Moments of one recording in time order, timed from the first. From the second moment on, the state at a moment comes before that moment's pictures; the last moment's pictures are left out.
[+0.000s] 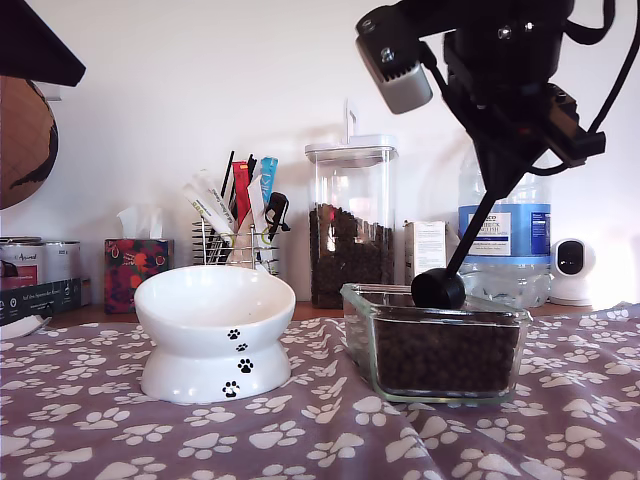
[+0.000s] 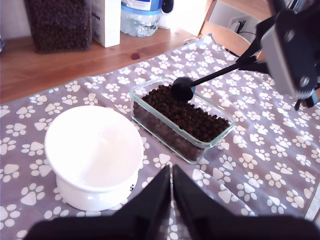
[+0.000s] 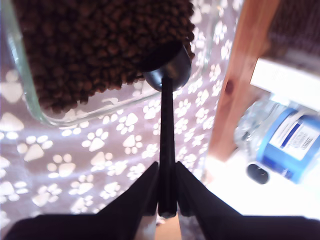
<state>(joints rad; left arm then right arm) -0.50 0.58 0.53 -0.36 0.33 -0.13 0.81 1.45 1.10 -0.75 0.69 -1.06</state>
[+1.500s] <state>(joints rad) -0.50 0.55 0.53 -0.40 0.36 -0.13 0.87 1.53 1.11 -0.82 0.58 -0.40</state>
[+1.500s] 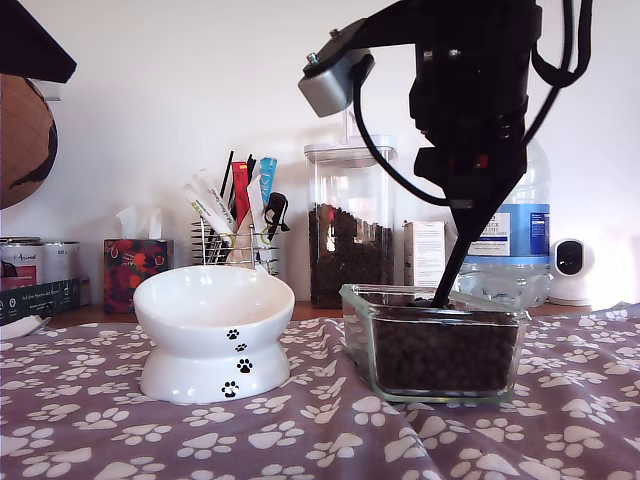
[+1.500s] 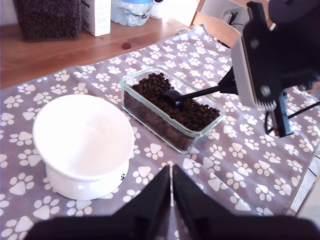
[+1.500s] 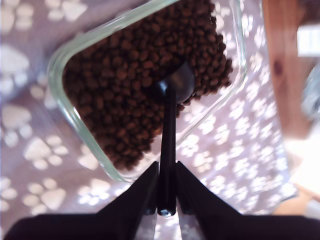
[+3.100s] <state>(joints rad) -0.50 0.55 0.53 -0.40 0.36 -0.13 0.77 1.53 1.11 -0.92 0.31 0.44</state>
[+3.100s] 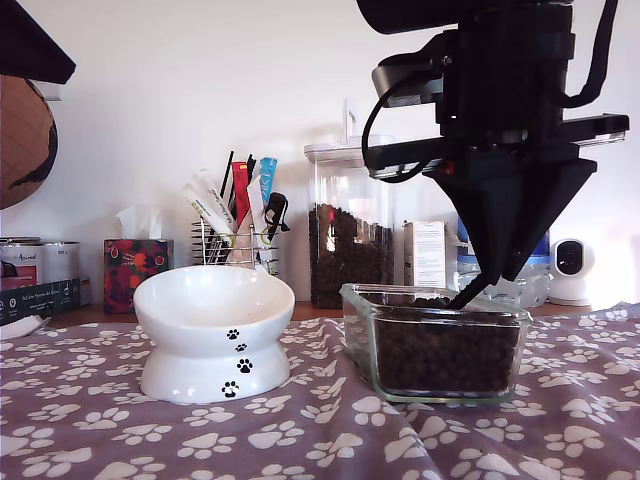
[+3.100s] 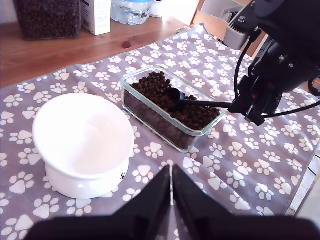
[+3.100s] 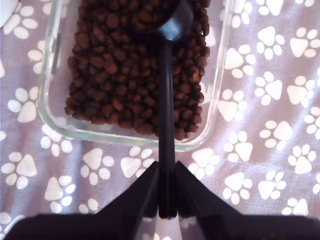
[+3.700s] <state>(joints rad) -0.50 0.55 0.53 -0.43 0.36 -0.13 0.77 1.40 1.11 -0.92 0.30 0.41</state>
